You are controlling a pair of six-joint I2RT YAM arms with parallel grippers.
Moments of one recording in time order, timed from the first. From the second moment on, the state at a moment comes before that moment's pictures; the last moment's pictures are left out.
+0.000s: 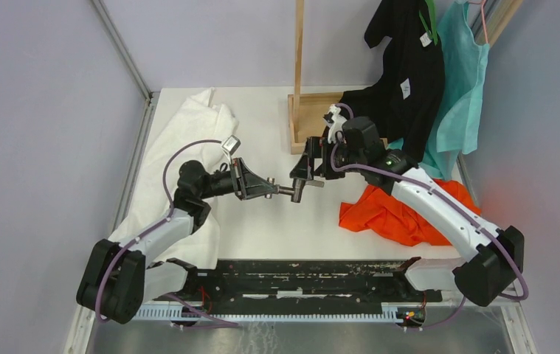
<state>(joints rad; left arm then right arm) -0.36 1.16 0.45 0.81 1.00 -1.28 0.60 1.31 1.15 -0.46 -0.37 0.57</state>
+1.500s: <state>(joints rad) -0.27 1.30 0.69 0.46 1.01 -1.42 1.24 1.04 0.82 -0.06 0.36 -0.83</state>
